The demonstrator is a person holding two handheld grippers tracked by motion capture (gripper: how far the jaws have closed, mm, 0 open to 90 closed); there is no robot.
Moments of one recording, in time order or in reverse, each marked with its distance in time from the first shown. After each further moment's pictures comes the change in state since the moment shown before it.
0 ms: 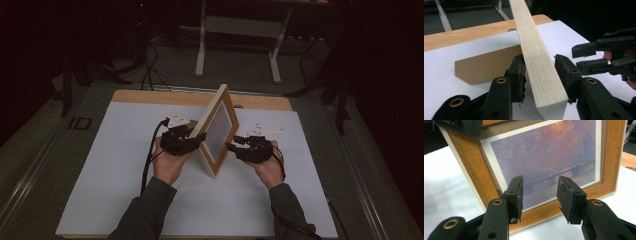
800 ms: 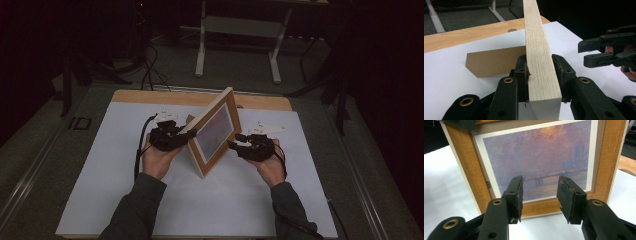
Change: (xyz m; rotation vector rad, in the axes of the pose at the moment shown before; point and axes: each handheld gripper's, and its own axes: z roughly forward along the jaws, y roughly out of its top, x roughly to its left) left arm 0.030 0.000 -0.010 -0.001 -0.078 0.009; right arm -0.003 0.004 -0.003 -0.003 -0.014 -0.012
